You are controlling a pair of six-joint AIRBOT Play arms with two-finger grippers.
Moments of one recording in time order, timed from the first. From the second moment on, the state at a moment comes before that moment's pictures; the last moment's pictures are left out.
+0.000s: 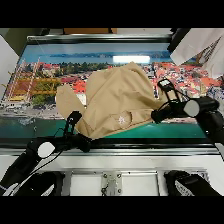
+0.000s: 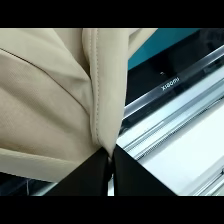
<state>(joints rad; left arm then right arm) -0.49 -0.65 0.42 1.11 -0.84 -1.38 0.23 -1.00 0.93 -1.46 1.10 1.33</state>
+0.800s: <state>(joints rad) -0.50 -0.73 0.41 1.10 -0.93 -1.40 0.66 -1.68 1.32 -1.92 1.23 1.74</state>
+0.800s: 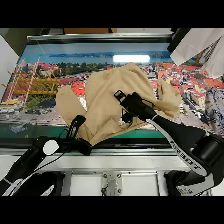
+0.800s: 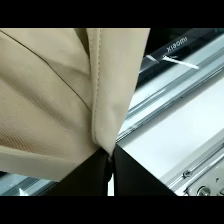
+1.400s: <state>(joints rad) -0.50 -0.48 0.41 1.24 -1.06 -1.53 0.64 -1.73 1.34 -2.03 1.25 1.82</state>
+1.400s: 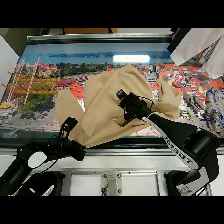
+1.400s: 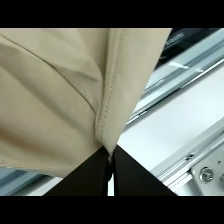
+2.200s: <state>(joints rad) -0.24 -0.55 0.49 1.28 -1.06 -1.61 0.67 -1.21 1.16 -1.67 1.32 1.94</state>
